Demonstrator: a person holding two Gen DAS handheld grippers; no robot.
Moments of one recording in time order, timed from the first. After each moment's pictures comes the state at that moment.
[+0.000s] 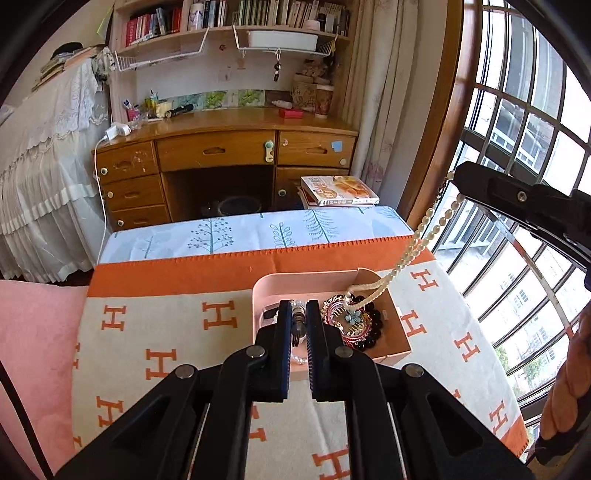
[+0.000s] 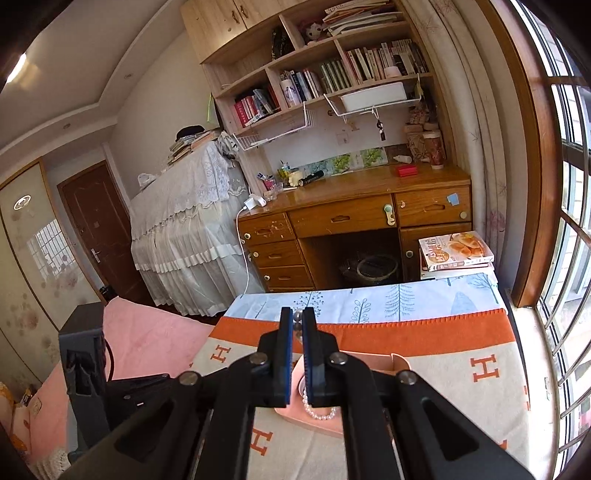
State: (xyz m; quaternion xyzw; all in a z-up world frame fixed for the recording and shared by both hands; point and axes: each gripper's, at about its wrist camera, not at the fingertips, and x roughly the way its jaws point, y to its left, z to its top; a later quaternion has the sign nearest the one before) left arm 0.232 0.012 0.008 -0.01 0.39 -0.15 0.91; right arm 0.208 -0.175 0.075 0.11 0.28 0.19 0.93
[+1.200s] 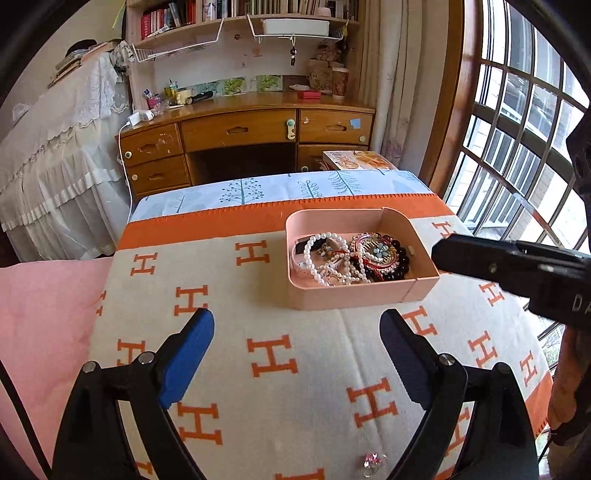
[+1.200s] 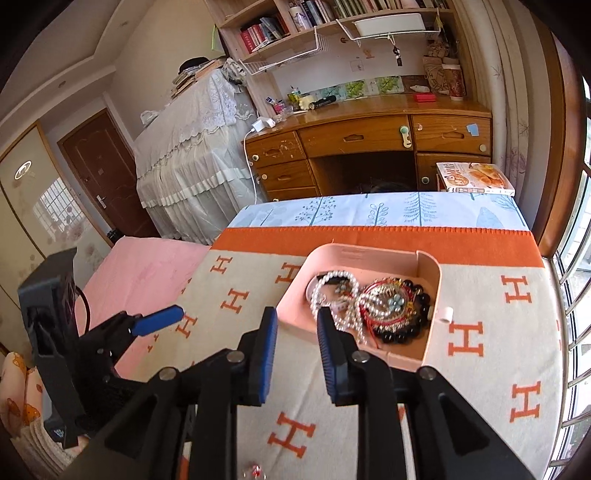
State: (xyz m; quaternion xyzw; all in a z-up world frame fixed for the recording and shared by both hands) left arm 0.152 0.044 -0.022 0.03 0.40 -0.10 0.91; right arm 0.165 -0.147 -0.001 0.07 0.40 0.24 0.88
